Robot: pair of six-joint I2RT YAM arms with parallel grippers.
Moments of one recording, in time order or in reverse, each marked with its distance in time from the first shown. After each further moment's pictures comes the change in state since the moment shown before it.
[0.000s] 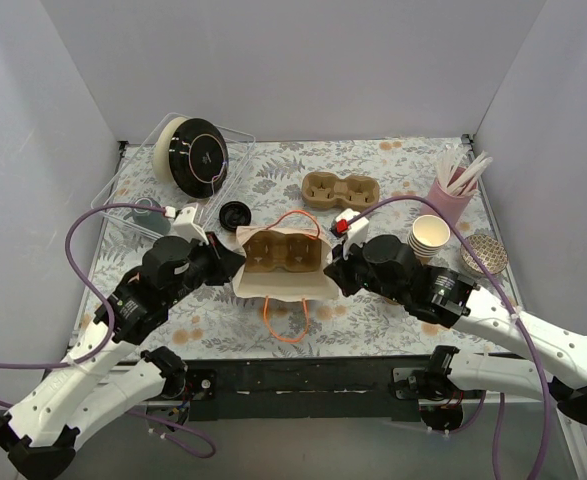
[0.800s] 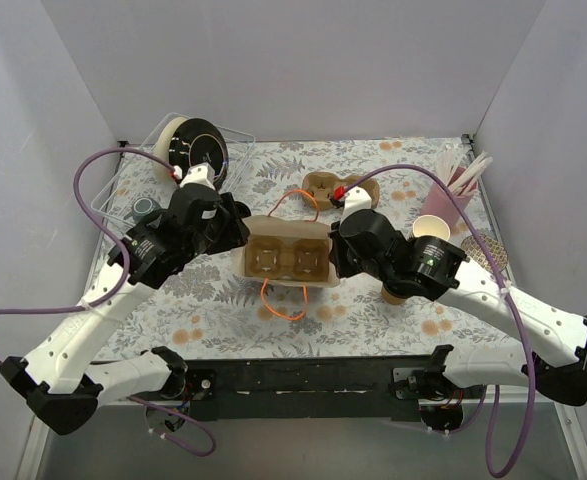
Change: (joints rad) left arm 0.001 0.372 0.472 -0.370 -0.196 -0.061; right arm 0.006 0.196 0.342 -0.356 0.185 0.259
